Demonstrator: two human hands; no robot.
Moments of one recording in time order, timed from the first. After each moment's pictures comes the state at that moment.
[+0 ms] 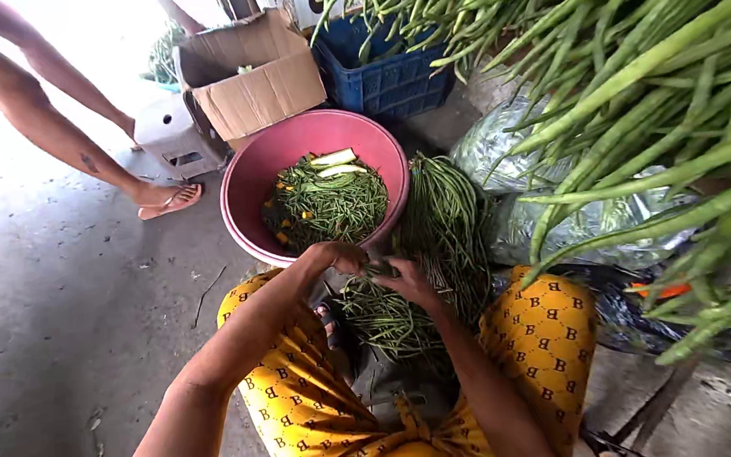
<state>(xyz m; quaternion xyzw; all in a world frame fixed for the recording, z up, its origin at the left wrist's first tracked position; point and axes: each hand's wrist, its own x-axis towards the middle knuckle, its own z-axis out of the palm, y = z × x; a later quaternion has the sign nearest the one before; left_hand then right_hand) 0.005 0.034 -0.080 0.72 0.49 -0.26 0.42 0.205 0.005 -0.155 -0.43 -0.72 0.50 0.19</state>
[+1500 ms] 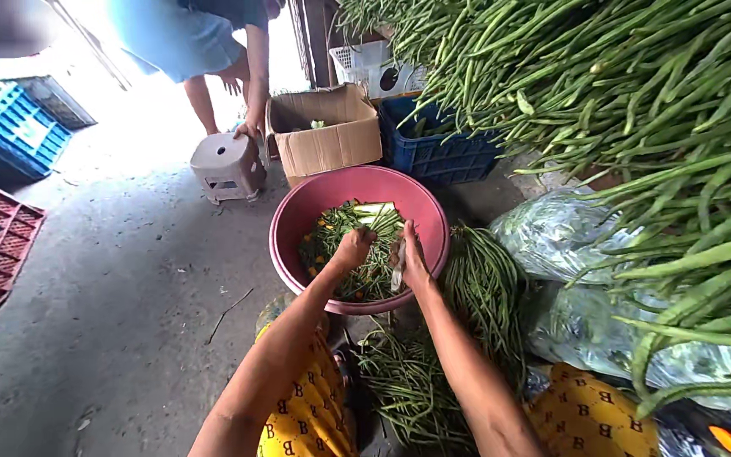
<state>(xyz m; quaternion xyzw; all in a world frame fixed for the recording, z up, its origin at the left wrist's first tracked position) -0.075 0.066 -0.050 0.54 0.72 0.28 0.35 0.065 0.120 -0.099 -0.45 -0.41 0.71 0.36</state>
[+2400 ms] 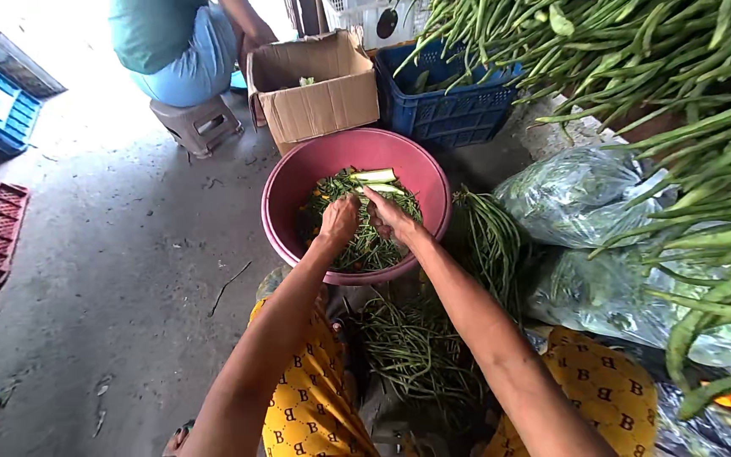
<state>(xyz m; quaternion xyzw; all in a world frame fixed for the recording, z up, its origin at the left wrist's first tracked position) -0.075 0.064 -0.057 0.58 0.78 0.13 0.18 0.043 0.141 -0.075 -0.46 -0.56 0.68 0.11</state>
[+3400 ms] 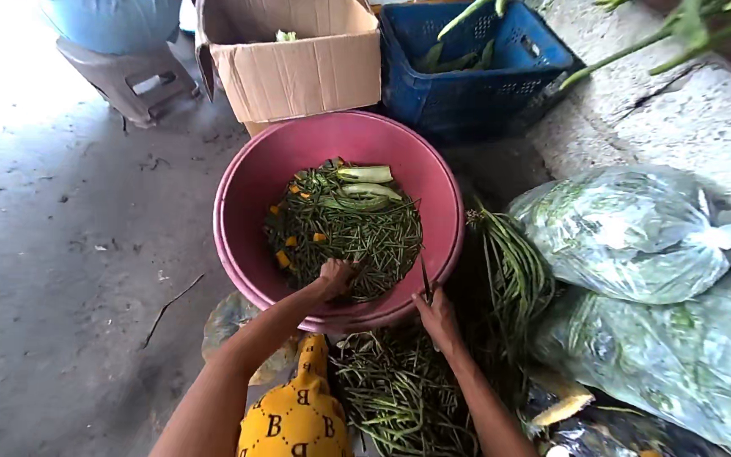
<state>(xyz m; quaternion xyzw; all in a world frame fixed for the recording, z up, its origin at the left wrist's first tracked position) -0.094 0.136 -0.284 0.56 0.72 -0.16 0.38 0.142 0.126 -0.206 -0.65 -0.63 0.42 0.06</state>
